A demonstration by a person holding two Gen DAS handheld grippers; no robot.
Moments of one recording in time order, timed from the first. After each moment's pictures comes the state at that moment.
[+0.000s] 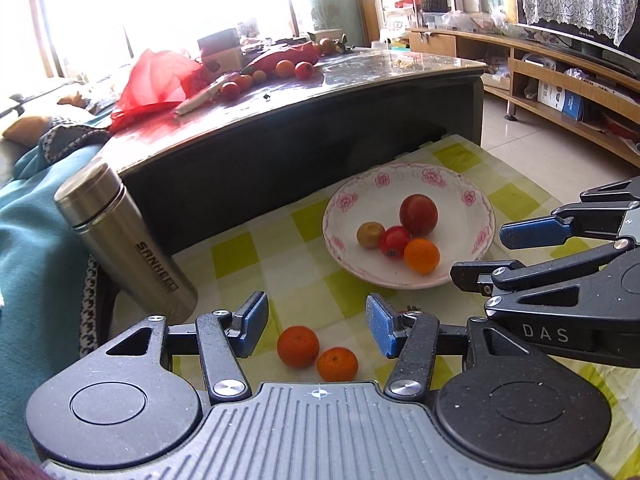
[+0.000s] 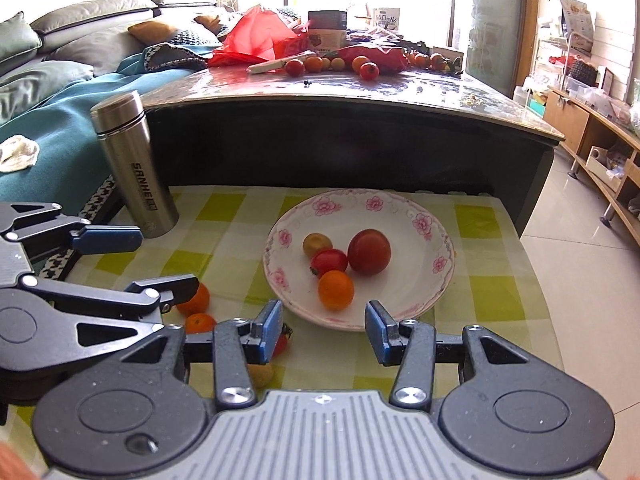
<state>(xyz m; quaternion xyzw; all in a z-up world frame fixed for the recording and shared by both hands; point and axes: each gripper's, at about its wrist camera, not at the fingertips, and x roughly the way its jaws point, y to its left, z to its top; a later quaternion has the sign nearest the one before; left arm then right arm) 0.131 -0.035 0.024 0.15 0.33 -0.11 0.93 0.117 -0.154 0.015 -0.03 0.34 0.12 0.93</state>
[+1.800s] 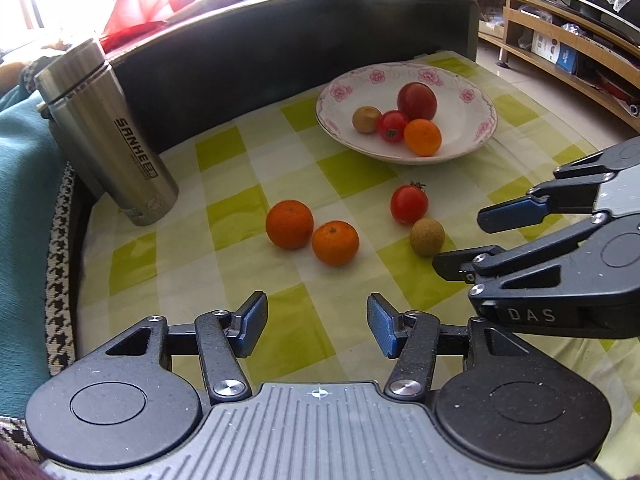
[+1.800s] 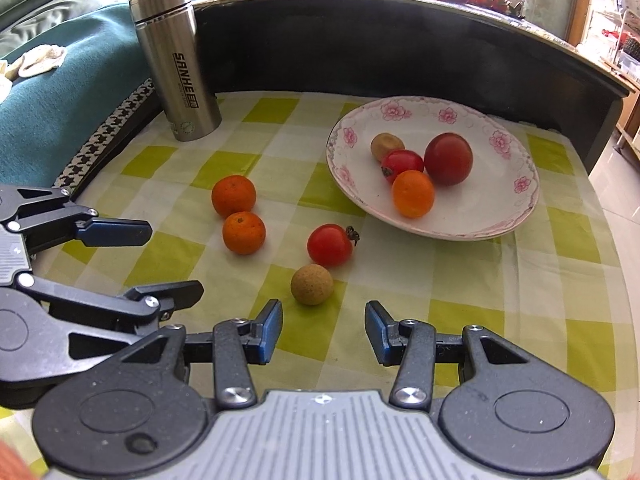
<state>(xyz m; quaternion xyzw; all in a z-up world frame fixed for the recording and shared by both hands) 0.113 -0.005 -0.031 0.14 0.41 -0.12 0.89 0.115 -0.124 -0.044 -0.06 0.43 0.18 0.89</state>
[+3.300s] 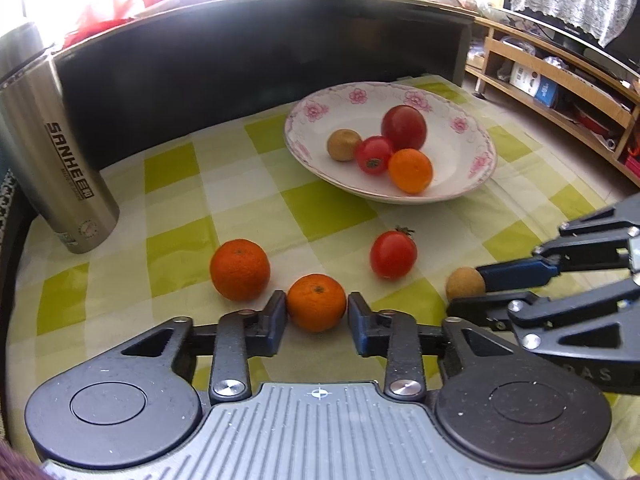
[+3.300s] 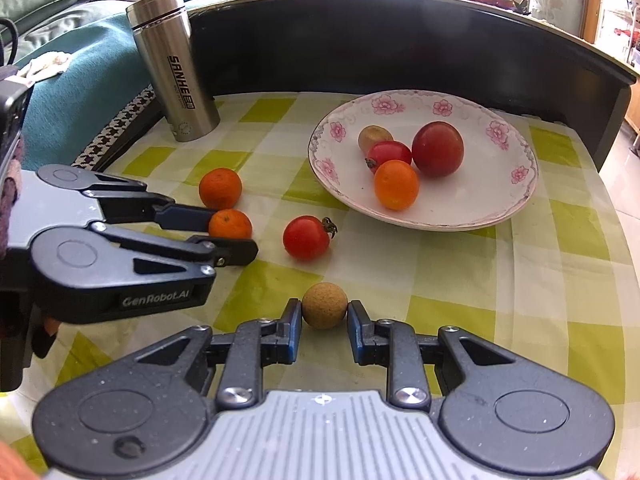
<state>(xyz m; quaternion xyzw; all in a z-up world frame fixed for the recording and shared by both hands) 0.151 -0.016 -0.053 0.09 0.39 -0.18 0.90 0.121 -0.152 -0.057 -0.05 0.41 0.21 0.89</state>
